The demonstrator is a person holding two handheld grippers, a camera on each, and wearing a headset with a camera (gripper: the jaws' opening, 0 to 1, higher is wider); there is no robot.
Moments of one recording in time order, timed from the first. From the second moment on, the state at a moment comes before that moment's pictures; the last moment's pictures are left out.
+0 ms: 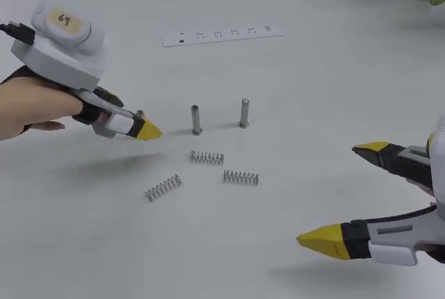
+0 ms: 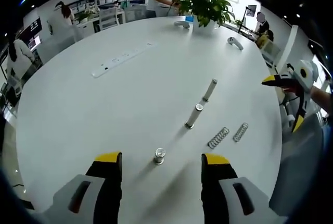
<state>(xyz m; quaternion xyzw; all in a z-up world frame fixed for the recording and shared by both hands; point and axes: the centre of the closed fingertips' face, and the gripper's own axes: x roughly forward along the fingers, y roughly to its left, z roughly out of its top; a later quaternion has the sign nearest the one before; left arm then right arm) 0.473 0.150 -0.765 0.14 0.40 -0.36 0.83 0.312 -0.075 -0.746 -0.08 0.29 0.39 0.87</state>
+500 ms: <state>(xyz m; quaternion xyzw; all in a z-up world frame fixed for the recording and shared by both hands) 0.456 0.153 -0.759 0.12 0.36 -0.39 0.84 0.317 -0.078 -0.742 -0.09 0.29 0.39 0.87</state>
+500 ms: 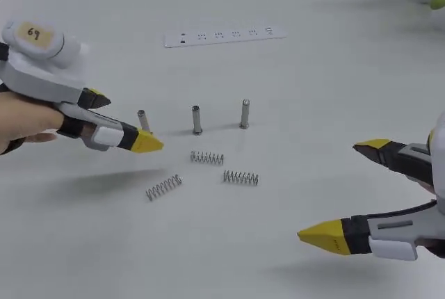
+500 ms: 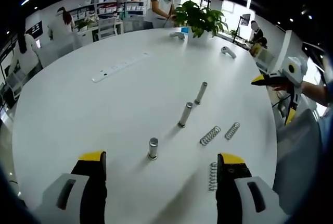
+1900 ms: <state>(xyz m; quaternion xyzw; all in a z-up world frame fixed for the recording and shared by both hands) 0.380 0.151 -0.715 0.07 0.24 -0.43 0.87 0.333 -0.074 -0.729 -0.11 0.28 0.41 0.86</state>
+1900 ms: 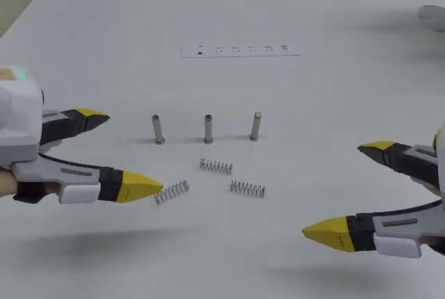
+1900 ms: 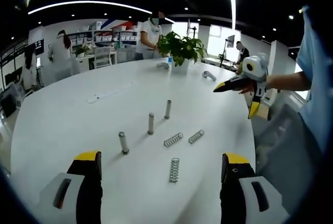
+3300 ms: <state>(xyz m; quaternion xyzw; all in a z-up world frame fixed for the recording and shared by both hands) 0.350 0.163 -0.752 0.06 0.27 -0.40 0.87 0.341 -0.071 -0.733 -0.13 0.28 0.43 0.85</state>
